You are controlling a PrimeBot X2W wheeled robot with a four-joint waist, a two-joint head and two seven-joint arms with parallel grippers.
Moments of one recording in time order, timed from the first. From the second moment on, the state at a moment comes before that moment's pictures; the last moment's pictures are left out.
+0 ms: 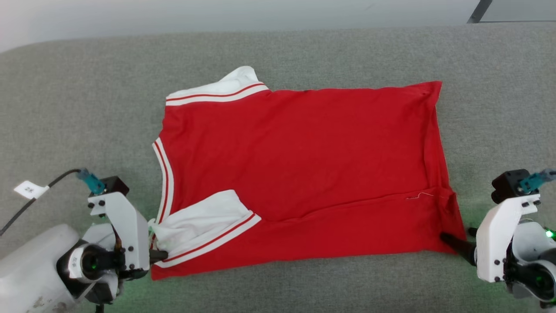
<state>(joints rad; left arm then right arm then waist) -0.76 0.85 -1.12 0.29 -1.62 0.25 0.60 -0.28 -0.37 0.12 0.12 0.57 0.13 0.91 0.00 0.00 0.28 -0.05</state>
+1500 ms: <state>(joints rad) -0.62 1.00 -1.15 -0.05 -1.62 0.40 0.57 -0.07 -0.43 0.04 -0.11 0.63 0.13 1.08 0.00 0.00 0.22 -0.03</state>
